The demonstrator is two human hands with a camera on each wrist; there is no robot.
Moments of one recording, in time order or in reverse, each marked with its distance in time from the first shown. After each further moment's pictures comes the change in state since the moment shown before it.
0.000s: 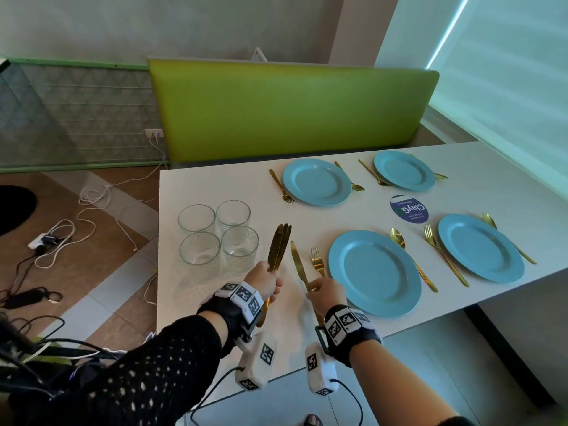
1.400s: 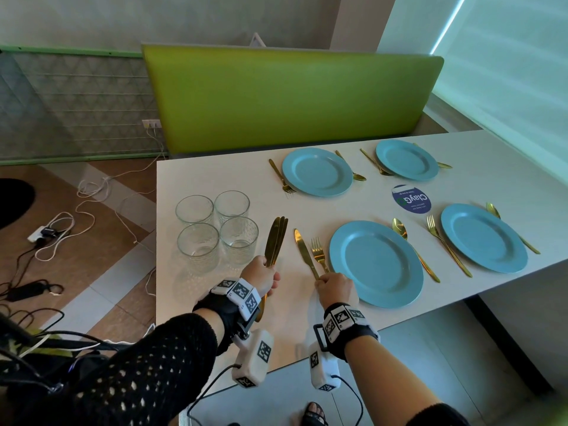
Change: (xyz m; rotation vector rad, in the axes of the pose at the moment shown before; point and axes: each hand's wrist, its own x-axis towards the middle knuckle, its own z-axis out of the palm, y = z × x) left_hand 0.006 -0.011 -0.001 0.033 0.041 0.048; right_hand 0.003 0.015 0.009 0.004 0.191 0.081
